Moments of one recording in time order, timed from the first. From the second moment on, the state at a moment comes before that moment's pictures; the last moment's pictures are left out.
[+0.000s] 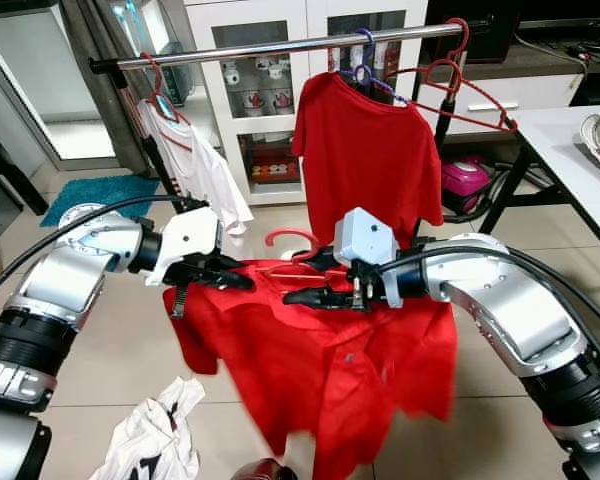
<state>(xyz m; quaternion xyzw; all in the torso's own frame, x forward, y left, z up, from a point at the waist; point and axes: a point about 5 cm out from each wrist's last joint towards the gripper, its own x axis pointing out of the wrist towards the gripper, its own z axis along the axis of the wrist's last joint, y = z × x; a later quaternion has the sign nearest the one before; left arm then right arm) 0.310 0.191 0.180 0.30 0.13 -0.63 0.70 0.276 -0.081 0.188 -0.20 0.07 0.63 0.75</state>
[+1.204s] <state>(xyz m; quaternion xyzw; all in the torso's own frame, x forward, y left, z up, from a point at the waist) 0.306 0.187 0.188 0.29 0.13 -0.63 0.71 0.276 -0.086 0.179 -0.22 0.11 0.63 0.74</state>
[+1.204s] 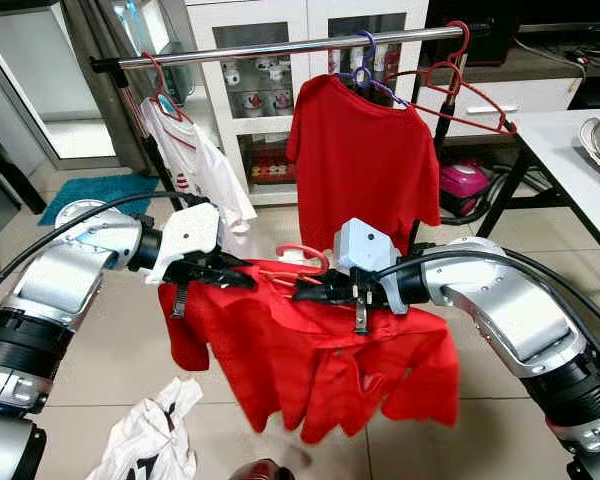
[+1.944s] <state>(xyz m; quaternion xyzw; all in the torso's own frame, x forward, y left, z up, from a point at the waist) 0.299 0.191 0.225 0.19 0.04 -0.62 0.76 0.276 -0.097 0.160 -0.20 0.16 0.59 0.76</state>
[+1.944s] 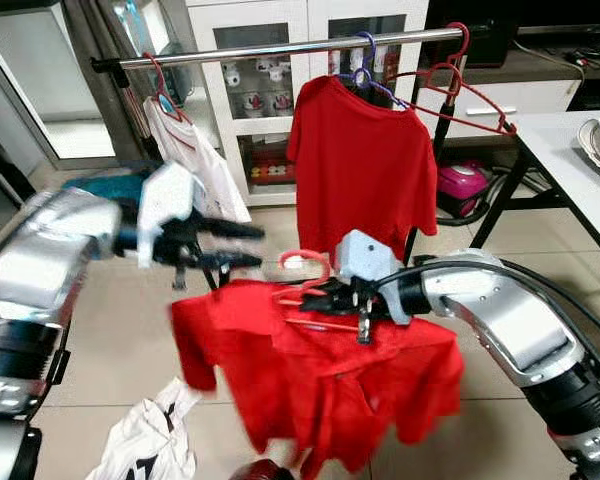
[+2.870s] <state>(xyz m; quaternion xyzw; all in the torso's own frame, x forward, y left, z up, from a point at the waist) 0.274 0.163 0.094 0.14 0.08 -0.41 0.90 0.305 -0.110 0.168 -0.05 0.10 0.33 0.94</state>
